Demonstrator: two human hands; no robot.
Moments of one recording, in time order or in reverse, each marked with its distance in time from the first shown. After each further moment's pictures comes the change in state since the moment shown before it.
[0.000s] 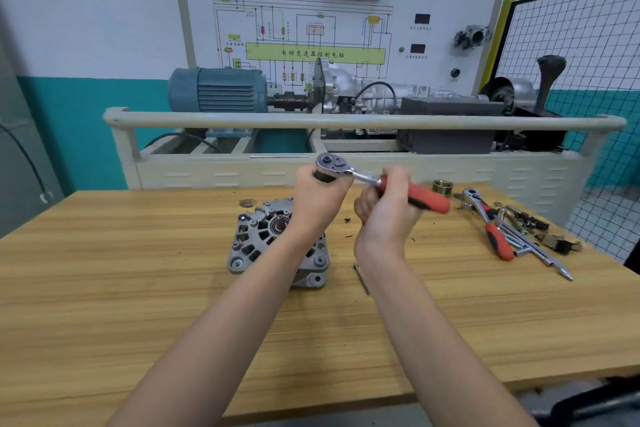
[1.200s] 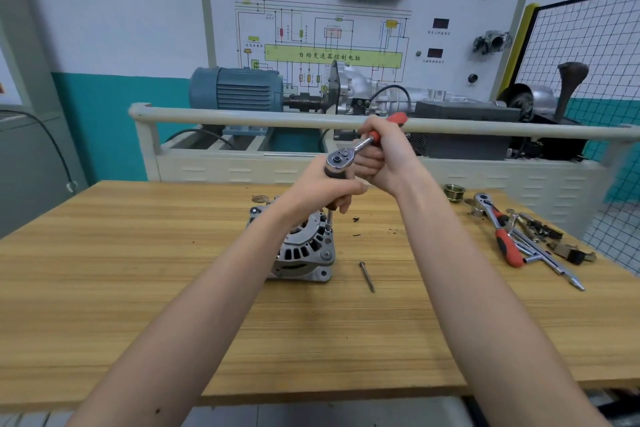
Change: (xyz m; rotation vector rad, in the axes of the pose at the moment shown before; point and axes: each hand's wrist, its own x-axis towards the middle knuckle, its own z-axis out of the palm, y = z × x) left_hand 0.005 0.022 -0.025 0.150 -0.421 -0.088; right_hand 0.070 -0.028 0.031 -0.319 -0.569 0.483
